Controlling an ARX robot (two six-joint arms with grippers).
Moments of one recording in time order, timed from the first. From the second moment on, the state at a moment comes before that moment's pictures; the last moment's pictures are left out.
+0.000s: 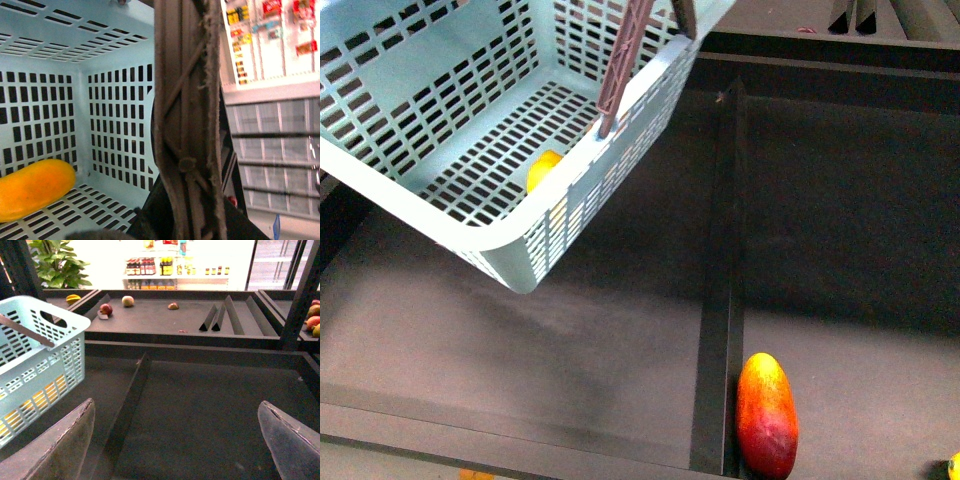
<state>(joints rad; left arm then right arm) -0.32 1.94 1.35 0.22 -0.24 -1.34 0.00 0.01 0.02 0.00 0.00 0.00</state>
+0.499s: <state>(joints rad) -0.23 2.28 1.69 0.07 -0.26 -1.55 0.00 0.01 0.02 0.00 0.00 0.00</state>
